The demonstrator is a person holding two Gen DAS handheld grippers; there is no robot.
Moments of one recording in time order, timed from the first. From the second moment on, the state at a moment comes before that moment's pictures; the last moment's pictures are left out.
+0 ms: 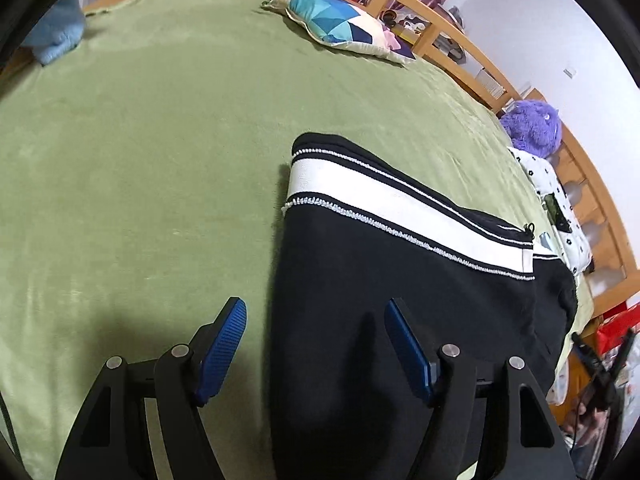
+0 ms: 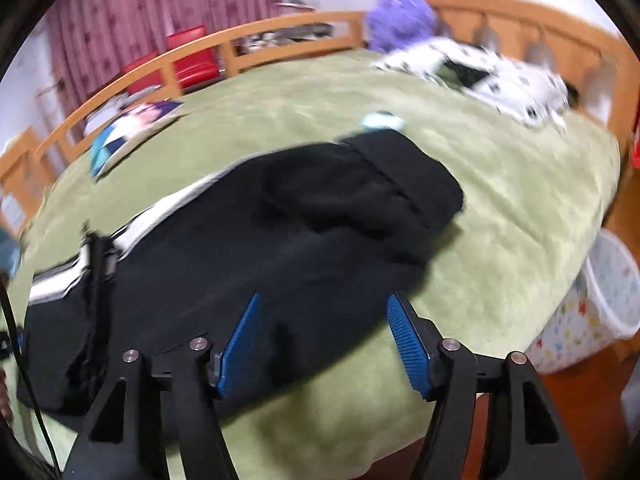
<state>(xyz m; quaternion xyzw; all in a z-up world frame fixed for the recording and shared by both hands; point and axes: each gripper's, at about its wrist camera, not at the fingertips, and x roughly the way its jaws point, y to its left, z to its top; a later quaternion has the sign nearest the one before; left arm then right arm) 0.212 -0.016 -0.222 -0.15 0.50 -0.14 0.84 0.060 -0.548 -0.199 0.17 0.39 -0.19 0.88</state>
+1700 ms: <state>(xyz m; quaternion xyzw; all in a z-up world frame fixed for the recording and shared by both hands) 0.216 0.155 -0.108 -0.14 0.38 -0.11 0.91 0.178 -0.356 -0.086 0.22 0.30 -0.01 0.93</state>
